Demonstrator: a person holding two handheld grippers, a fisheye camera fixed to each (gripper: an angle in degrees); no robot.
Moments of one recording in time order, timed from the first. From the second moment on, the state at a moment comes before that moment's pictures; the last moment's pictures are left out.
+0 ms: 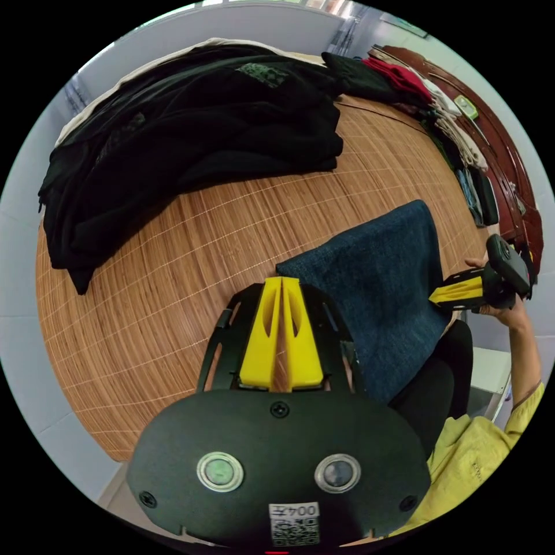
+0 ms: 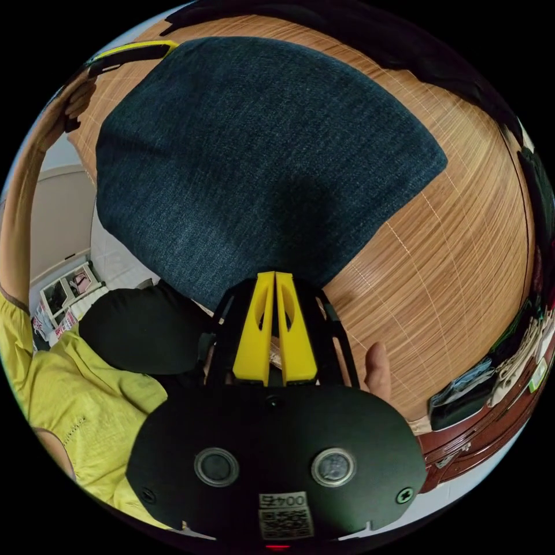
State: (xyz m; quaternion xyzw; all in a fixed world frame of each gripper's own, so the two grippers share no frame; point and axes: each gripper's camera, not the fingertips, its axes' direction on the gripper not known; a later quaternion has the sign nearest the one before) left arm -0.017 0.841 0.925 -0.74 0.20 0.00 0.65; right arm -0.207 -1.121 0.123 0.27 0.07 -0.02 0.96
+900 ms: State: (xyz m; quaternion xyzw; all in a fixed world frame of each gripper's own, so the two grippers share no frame) left arm -0.109 0.984 0.867 -0.72 0.31 -0.16 0.60; right arm -0.200 -1.098 0.150 0.26 0.06 0.00 0.96
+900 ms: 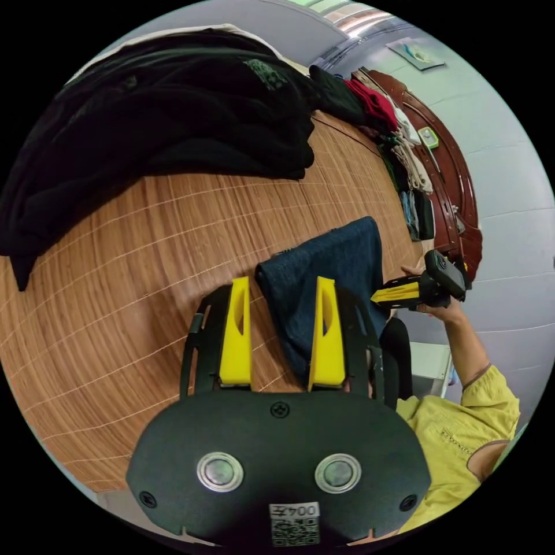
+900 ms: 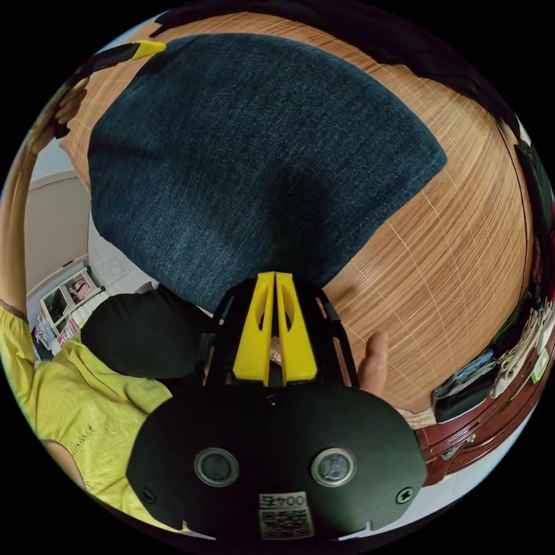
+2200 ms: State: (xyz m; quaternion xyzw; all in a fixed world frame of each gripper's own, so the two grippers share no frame) left arm -0.199 0.884 0.590 -0.63 0.28 -0.26 0.68; right arm -0.202 -0.901 0.178 0.35 0.01 0.04 0.94
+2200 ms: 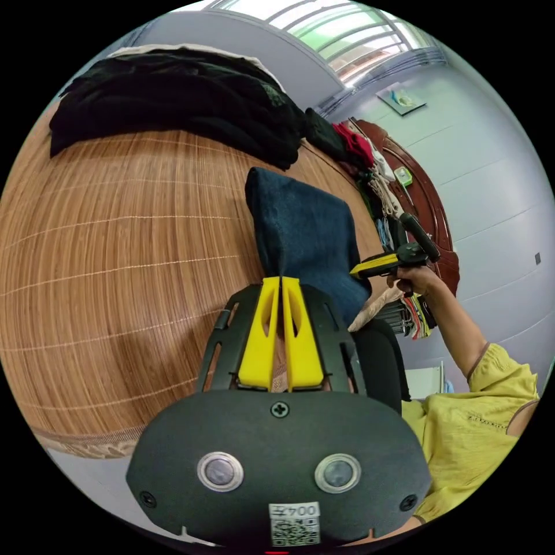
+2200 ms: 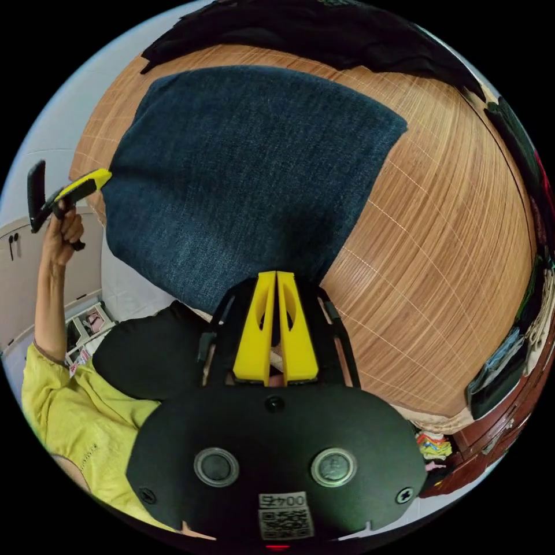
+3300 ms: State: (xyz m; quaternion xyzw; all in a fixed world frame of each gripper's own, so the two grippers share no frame) left arm -0.074 0.542 0.598 -0.54 0.22 0.02 0.81; right arm -0.228 -0.613 0.235 0.69 -0.07 0.04 0.72
